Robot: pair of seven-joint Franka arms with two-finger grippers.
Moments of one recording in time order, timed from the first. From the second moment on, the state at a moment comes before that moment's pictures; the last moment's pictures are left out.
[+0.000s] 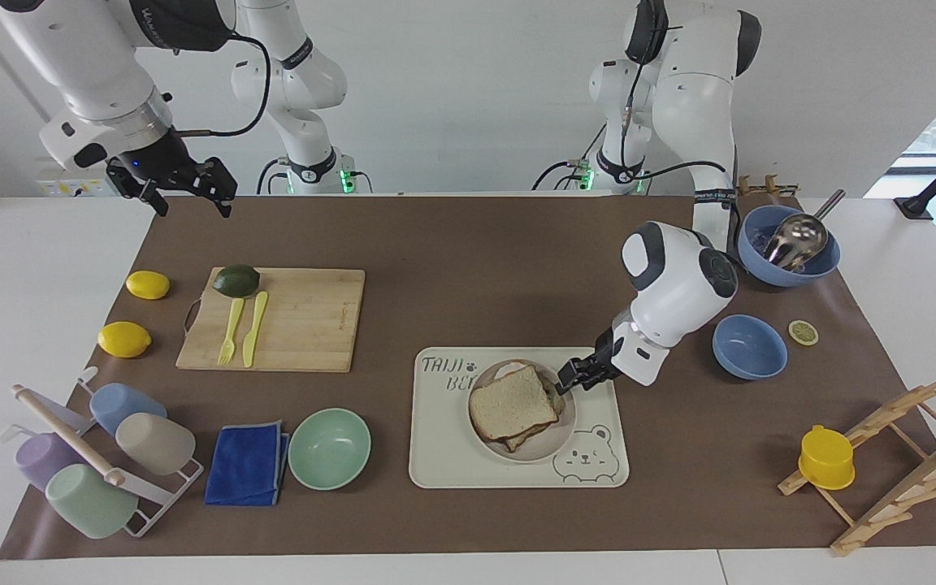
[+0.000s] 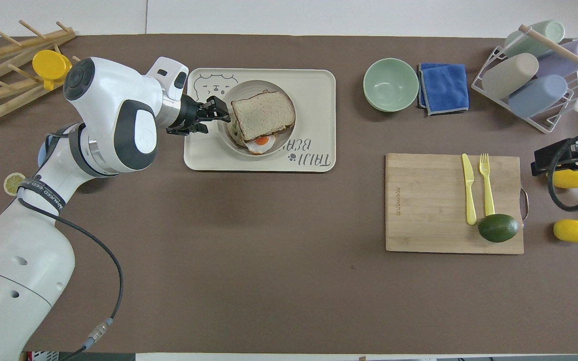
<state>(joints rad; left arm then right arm) -0.25 0.50 -0.08 -1.65 -0.45 2.28 -0.26 -0.01 -0.01 -0.02 -1.58 -0.02 1.45 0.01</state>
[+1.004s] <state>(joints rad) -0.12 0.05 -0.05 -1.61 -0.02 1.63 -0.11 0.00 -0.01 -0.02 -1.60 -0.02 1.45 0.01</state>
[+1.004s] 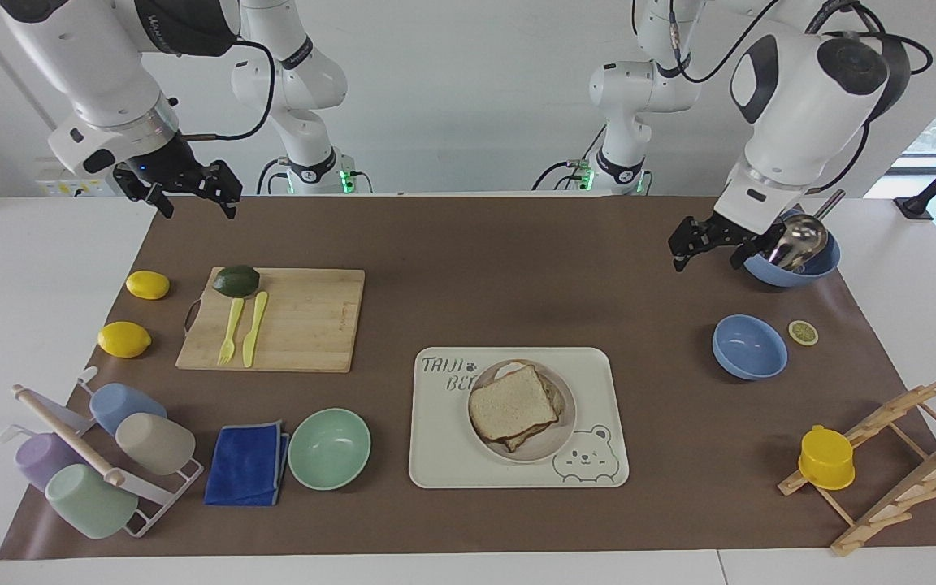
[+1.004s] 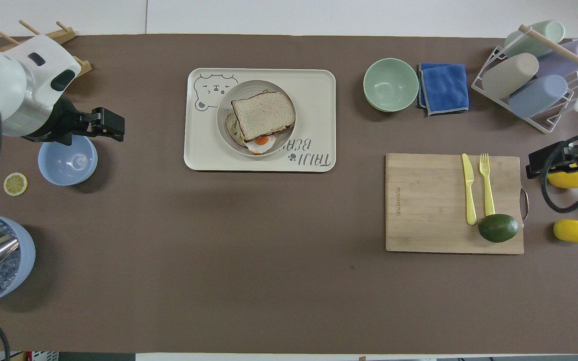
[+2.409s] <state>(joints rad) -0.10 -0.08 -0.05 -1.67 -0.03 1.50 -0.08 0.00 -0.02 -0.02 -1.60 -0.02 1.45 0.01</state>
